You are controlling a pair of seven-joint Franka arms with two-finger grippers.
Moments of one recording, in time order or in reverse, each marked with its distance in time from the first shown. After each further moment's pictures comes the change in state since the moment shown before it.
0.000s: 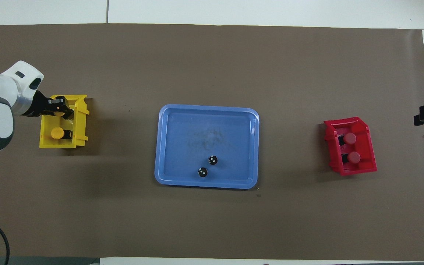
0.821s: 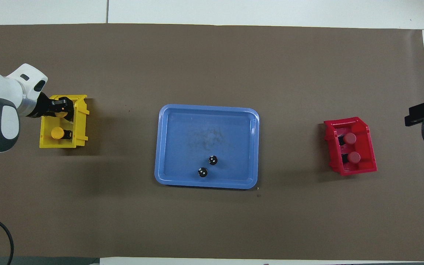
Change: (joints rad) left arm 0.003 0.010 0.001 -0.003 0.000 0.030 0.001; right arm 0.038 -0.007 -0.003 0.001 -0.007 -0.007 0.000
